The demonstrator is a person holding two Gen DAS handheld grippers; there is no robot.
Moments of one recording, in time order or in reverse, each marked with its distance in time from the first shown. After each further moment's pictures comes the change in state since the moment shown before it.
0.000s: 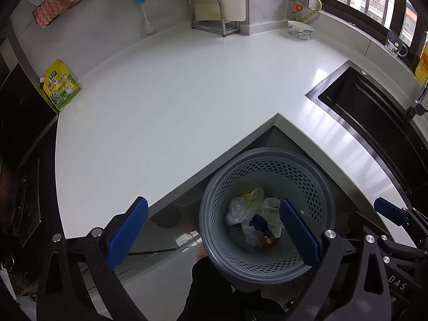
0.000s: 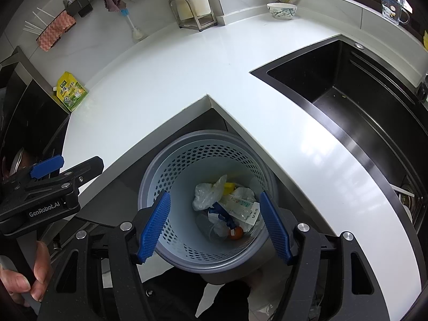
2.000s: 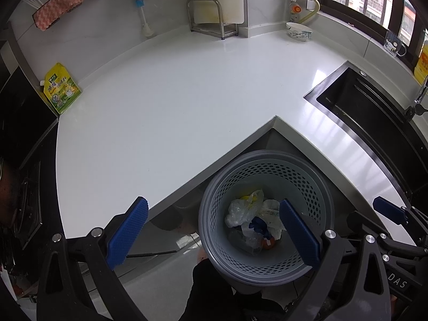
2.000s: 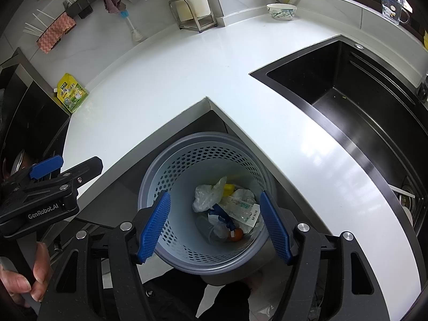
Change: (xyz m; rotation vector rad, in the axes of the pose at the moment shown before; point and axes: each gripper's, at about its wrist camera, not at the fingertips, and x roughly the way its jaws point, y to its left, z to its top) left arm -0.003 -0.001 0.002 -0.001 -0.007 0.001; right arm 0.001 -0.004 0.004 0.000 -0.003 0.006
